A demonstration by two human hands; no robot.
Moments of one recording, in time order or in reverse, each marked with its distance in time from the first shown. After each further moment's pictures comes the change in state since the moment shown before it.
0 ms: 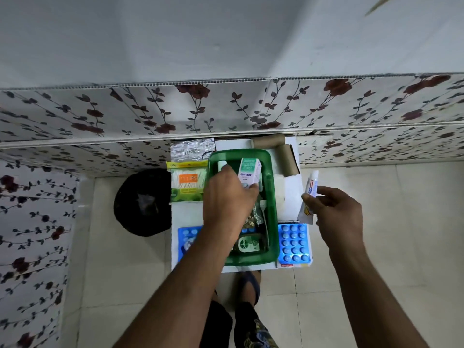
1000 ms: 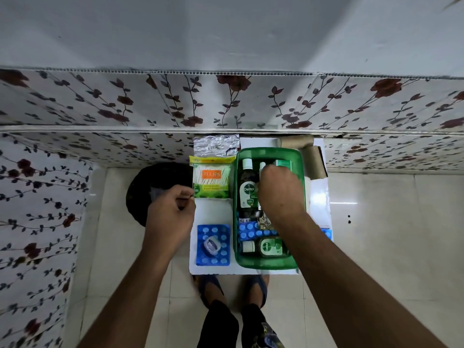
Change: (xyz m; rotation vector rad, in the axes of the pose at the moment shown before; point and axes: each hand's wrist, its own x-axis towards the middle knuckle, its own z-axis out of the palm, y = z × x) left_hand 0.003 -0.158 -0.037 -0.311 0.147 -0.077; right_hand -0.022 -0.066 0.134 -1.022 -0.225 -0.570
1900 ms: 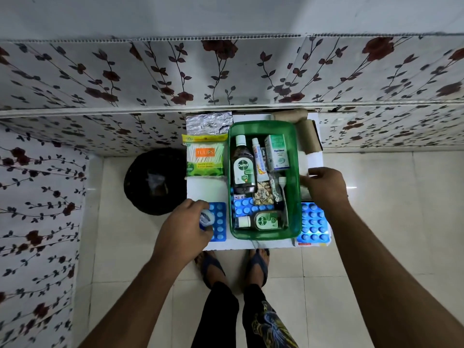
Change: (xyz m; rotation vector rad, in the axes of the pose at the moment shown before) left_hand -0.055 -0.029 0.023 0.425 -0.290 0.194; right_hand -0.019 0.122 0.047 0.833 0.019 0.532
